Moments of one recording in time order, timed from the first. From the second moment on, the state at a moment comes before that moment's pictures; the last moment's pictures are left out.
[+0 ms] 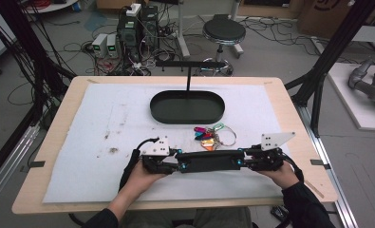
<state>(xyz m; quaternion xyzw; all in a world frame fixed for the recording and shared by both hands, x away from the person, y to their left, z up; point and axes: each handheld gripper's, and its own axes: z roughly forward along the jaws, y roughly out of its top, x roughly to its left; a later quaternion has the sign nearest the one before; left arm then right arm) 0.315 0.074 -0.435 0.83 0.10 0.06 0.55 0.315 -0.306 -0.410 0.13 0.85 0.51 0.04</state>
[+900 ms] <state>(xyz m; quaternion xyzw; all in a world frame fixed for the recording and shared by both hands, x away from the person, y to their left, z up) 0.321 0.103 -0.393 0.81 0.12 0.11 0.56 0.320 -0.346 -0.401 0.31 0.76 0.53 0.21</state>
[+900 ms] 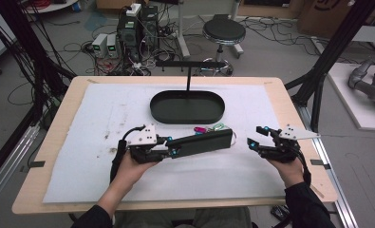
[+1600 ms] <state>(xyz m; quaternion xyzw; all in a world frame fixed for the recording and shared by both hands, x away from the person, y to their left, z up) 0.377 0.111 -0.361 0.81 0.17 0.19 0.53 0.326 -0.355 -0.407 0.37 0.74 0.50 0.25</state>
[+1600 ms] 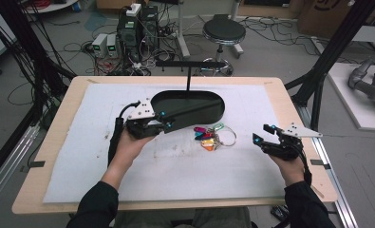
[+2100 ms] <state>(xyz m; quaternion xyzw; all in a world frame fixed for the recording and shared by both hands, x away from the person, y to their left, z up) 0.424 0.099 -0.364 0.81 0.20 0.21 0.51 0.327 -0.357 -0.409 0.38 0.74 0.50 0.25</state>
